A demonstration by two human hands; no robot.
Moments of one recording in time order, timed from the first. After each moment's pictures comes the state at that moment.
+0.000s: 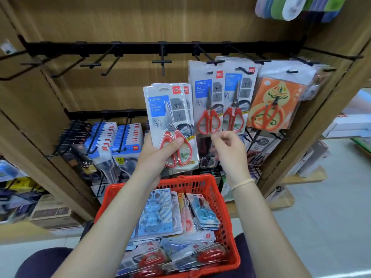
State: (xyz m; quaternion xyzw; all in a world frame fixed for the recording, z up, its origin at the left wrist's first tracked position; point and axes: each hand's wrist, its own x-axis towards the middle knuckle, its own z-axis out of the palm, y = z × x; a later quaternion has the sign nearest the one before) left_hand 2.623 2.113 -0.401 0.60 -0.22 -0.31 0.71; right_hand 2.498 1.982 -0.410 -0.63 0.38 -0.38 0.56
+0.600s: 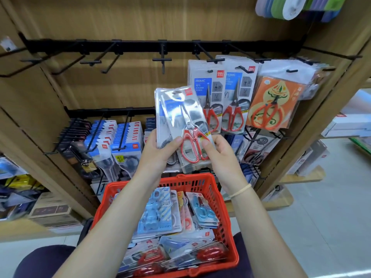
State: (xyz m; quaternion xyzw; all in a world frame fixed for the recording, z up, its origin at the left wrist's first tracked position) left_hand 2.622 2.111 -0.410 0.59 -0.24 -0.30 0.71; right_hand 2.493 2.002 -0.418 -0.69 0.28 -0.32 0.59
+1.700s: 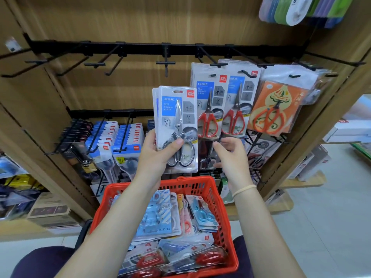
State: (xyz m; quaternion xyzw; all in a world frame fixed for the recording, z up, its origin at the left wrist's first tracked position) left_hand 2.623 2.114 -0.409 0.58 -0.24 -0.26 0.73; right_hand 2.492 1.983 -0.418 -0.61 0.41 -0.35 0.58
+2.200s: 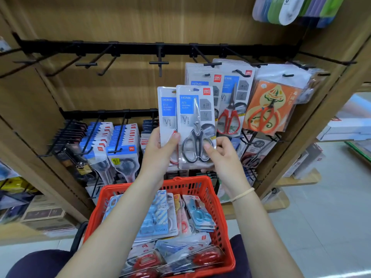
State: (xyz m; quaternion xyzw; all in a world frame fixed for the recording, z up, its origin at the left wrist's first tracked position) left_hand 2.617 2.092 -0.409 0.60 -0.25 -0.25 0.72; right_hand 2.486 1.991 -0.418 -0.65 0.31 -0.33 0.61
